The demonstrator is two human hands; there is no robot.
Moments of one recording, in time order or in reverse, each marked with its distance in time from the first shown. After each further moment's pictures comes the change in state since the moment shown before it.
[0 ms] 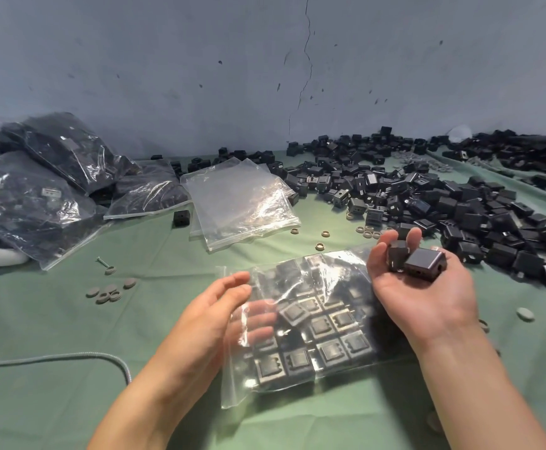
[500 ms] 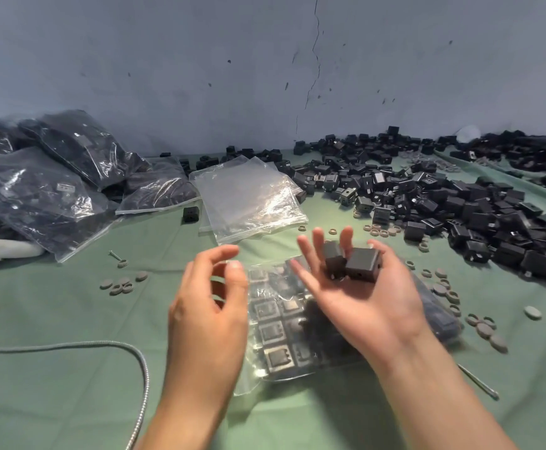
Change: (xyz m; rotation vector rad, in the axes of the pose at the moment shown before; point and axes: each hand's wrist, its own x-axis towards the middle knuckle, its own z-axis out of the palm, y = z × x) left_hand -0.022 -0.006 0.010 0.687 0.496 0.723; right_hand -0.032 0.058 0.004 -0.130 -0.227 0.357
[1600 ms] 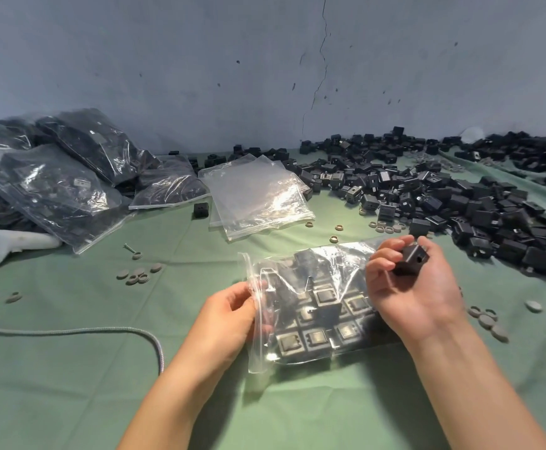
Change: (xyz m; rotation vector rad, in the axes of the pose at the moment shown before) left_hand 0.006 -0.037 0.002 -0.351 -0.415 -0.587; right_hand -0.002 -0.029 -0.013 0.031 0.155 -0.242
